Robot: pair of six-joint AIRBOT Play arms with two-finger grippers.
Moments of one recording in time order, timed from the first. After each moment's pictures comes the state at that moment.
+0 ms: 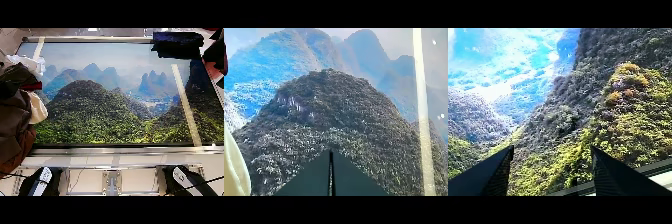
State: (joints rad) left arm 0.58 -0.82 1.05 0.85 -1.10 -1.11; right arm -0.37 -0.99 1.64 1.65 -1.62 -1.56
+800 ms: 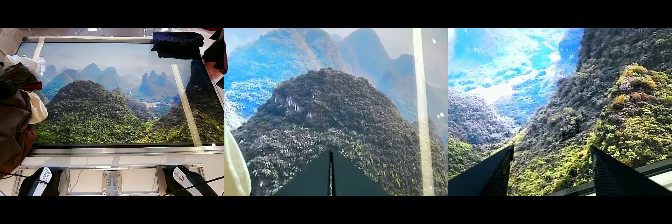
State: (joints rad) left arm 0.58 -0.83 1.05 0.85 -1.10 -1.11; right arm -0.37 -0.99 1.64 1.65 -1.62 -1.56
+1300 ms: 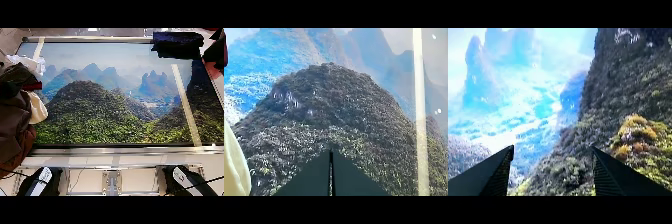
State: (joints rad) left arm 0.58 -0.88 1.05 0.85 -1.10 -1.11; right arm -0.37 -0.99 1.64 1.65 -1.41 -1.56
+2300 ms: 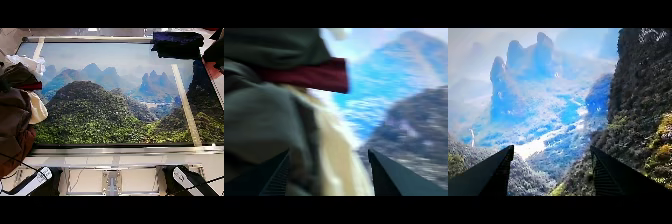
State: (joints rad) left arm 0.59 -1.10 1.19 1.26 -0.84 -1.15; right arm -0.37 -1.00 1.64 1.70 -1.41 -1.42
